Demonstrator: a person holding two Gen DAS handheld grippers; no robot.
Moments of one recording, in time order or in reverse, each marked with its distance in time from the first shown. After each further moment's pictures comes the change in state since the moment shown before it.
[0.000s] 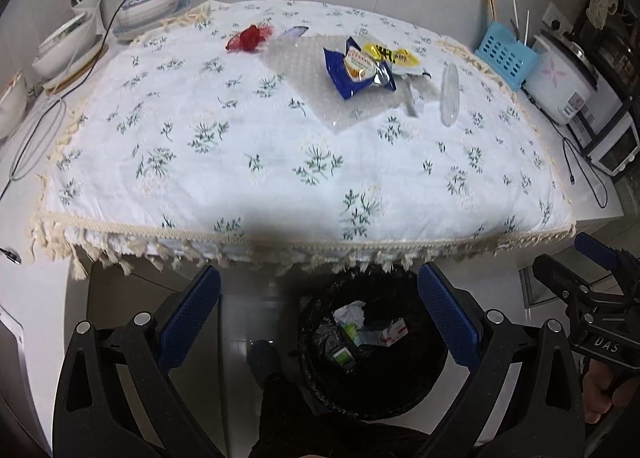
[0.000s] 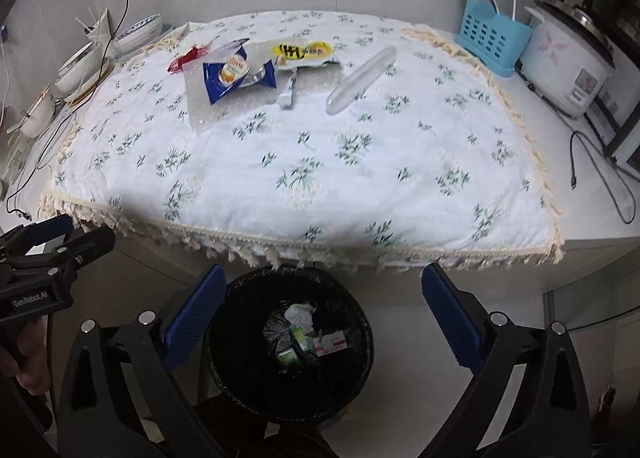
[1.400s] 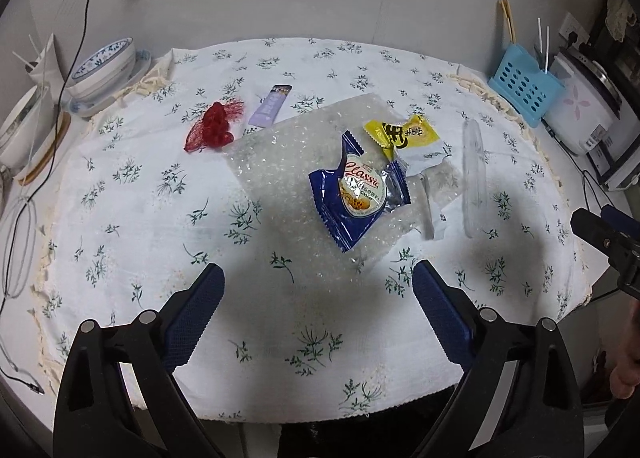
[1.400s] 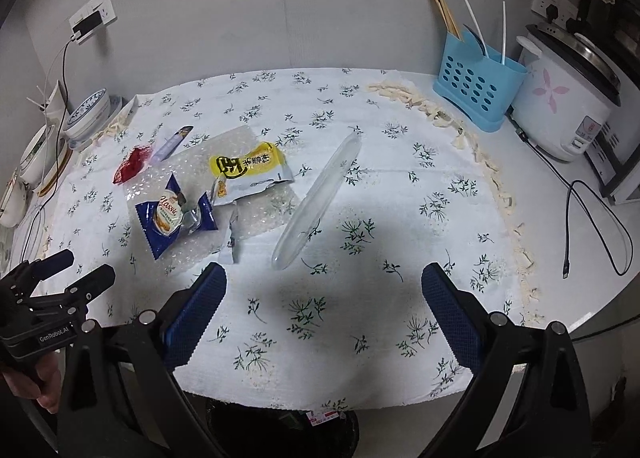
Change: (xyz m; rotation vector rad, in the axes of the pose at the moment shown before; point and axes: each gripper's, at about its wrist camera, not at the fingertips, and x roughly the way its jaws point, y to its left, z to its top) left arm 0.062 -0.015 0.148 0.080 -0.008 0.021; right arm 0.049 -0.052 0.153 0.102 -0.029 -0.039
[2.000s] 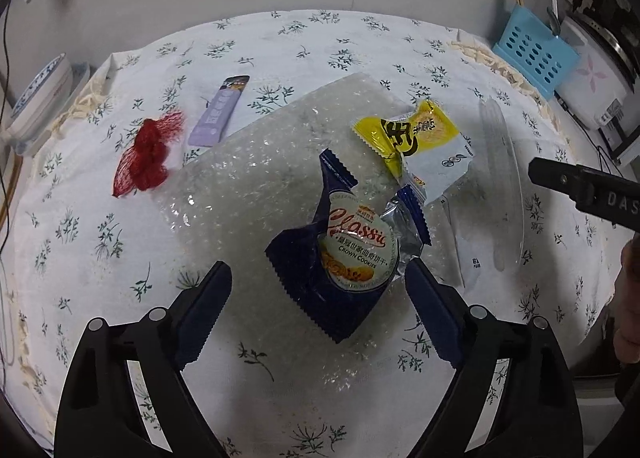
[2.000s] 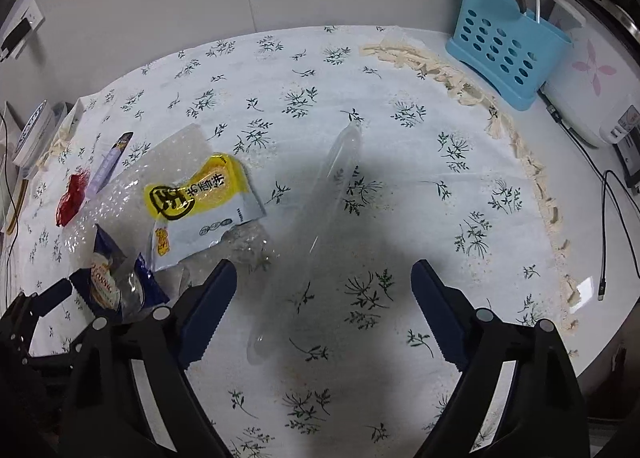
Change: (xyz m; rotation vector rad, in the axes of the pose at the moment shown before) left arm 0.083 -0.017 0.048 0.117 0.101 -0.027; right arm 0.112 -0.005 0.061 0.096 0.158 -0.024
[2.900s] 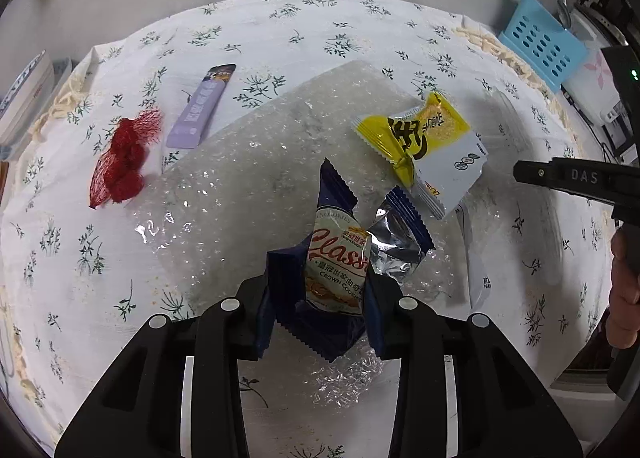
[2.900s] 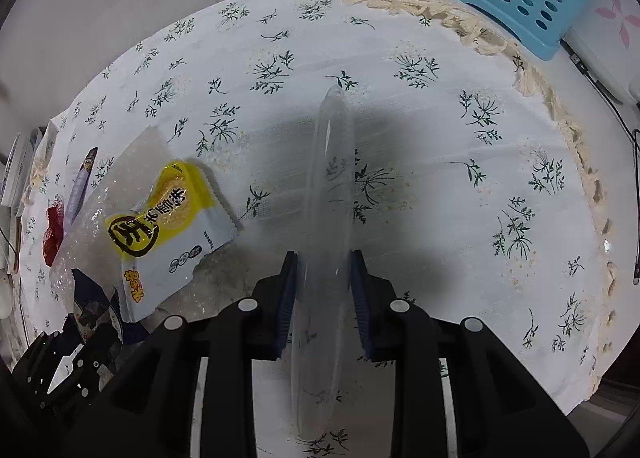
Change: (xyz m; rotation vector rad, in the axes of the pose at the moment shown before) left arm 0.019 0.004 0.014 -0.009 0.055 -0.020; right arm 0.044 -0.014 0.017 0.107 0.125 0.043
